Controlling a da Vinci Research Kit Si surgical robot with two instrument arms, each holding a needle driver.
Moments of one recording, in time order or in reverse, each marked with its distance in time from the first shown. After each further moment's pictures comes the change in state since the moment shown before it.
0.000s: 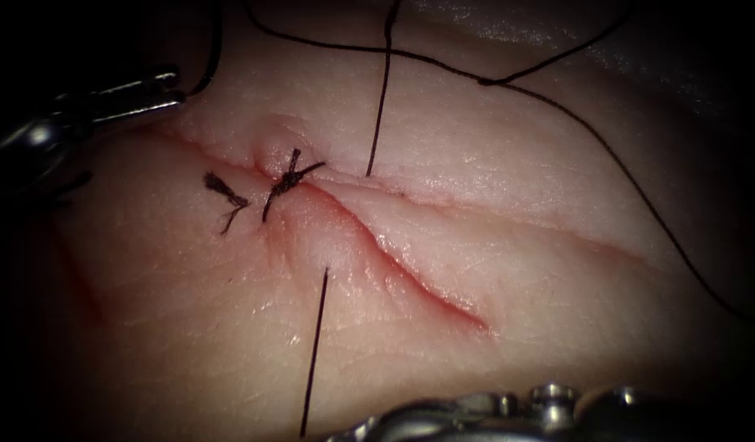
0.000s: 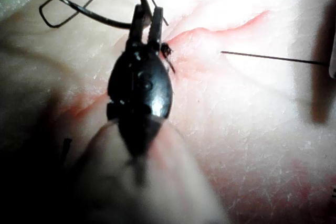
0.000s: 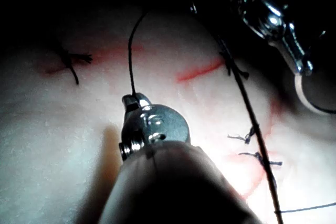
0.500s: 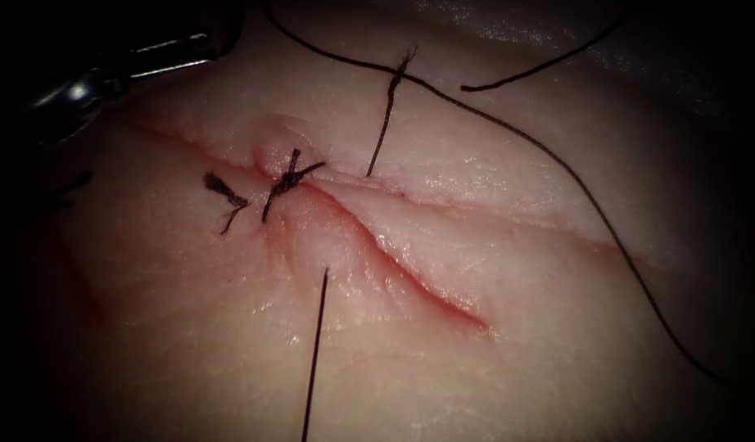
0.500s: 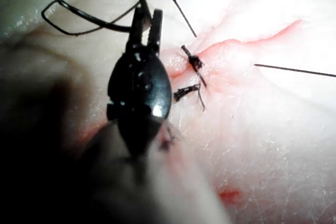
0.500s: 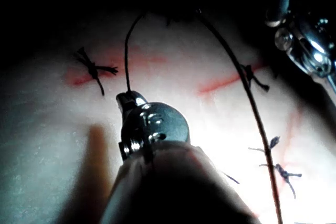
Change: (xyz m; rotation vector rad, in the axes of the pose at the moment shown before) right arm 0.002 -0.002 0.000 0.067 0.029 0.012; left arm -0.002 -0.005 0.003 0.022 -0.061 0.020
